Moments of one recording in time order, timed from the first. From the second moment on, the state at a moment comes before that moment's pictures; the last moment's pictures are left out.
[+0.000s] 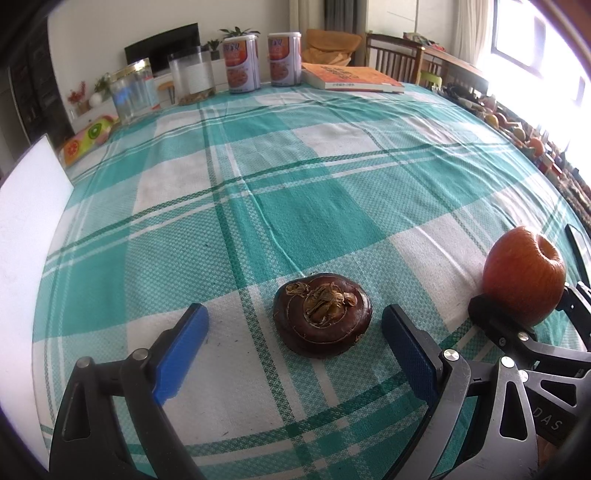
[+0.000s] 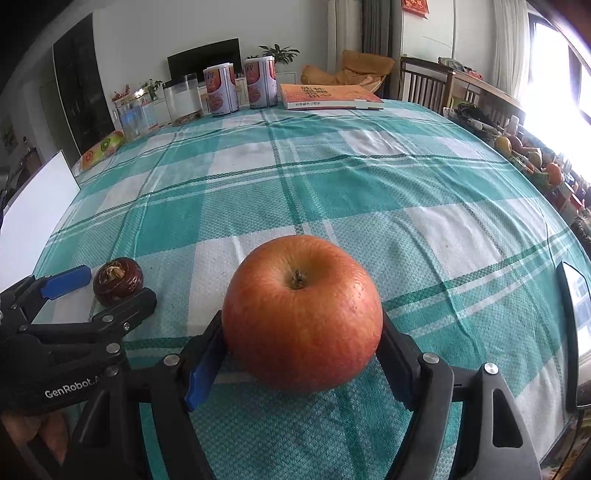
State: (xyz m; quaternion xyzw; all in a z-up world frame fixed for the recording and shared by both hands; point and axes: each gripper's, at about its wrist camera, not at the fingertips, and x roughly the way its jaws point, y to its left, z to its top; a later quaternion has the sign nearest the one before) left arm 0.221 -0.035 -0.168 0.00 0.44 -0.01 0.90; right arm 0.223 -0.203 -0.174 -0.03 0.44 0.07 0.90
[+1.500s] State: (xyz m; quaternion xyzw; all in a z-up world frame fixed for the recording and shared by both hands) left arm 0.094 -0.023 -0.091 -0.11 0.46 -0.20 0.86; right arm 0.190 -0.263 -0.182 0.33 0.46 0.29 0.77
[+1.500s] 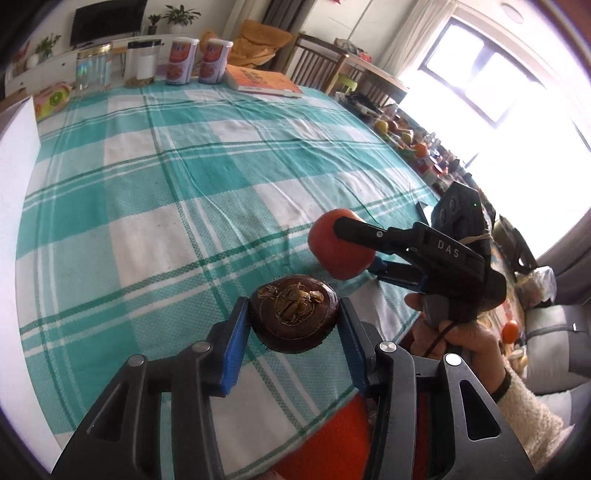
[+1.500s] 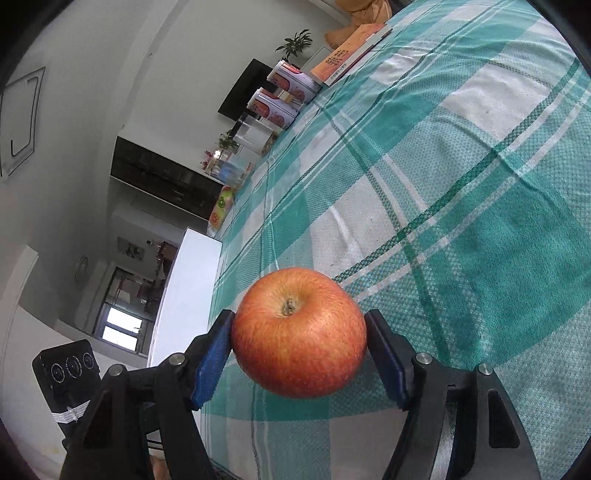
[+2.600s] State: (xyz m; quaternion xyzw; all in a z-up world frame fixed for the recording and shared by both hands) left arm 0.053 0.039 -0.034 -0.13 0.39 -0.15 0.90; right arm 0.140 -0.213 -0.134 0.22 0.45 0.29 0.82
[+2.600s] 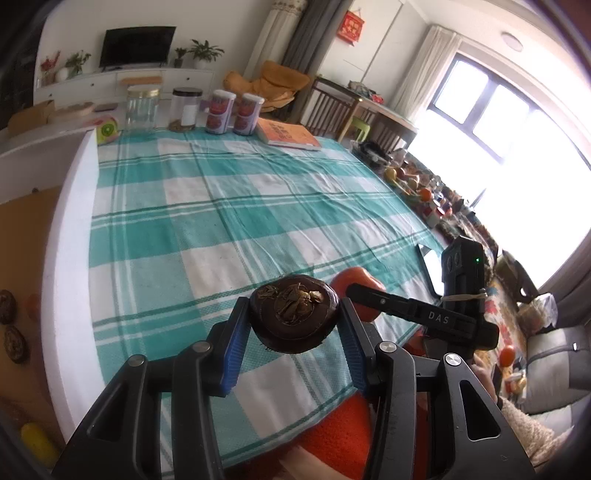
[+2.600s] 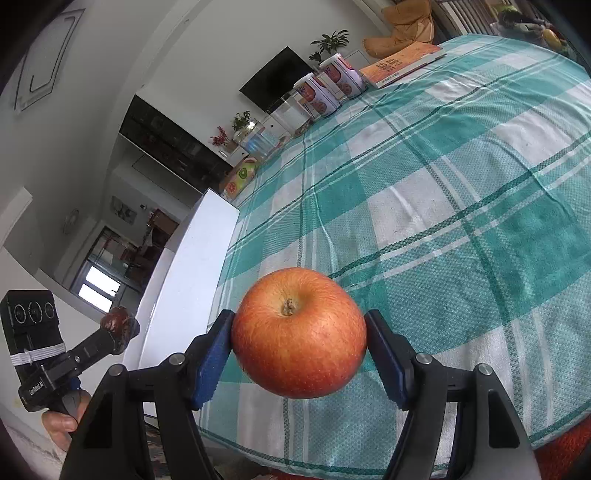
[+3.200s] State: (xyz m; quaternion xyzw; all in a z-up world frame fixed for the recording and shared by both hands) left arm 0.033 0.106 -0.019 -0.15 0.38 -0.08 0.91; right arm 0.125 -0.172 -0.109 0.22 0.47 0.33 0.79
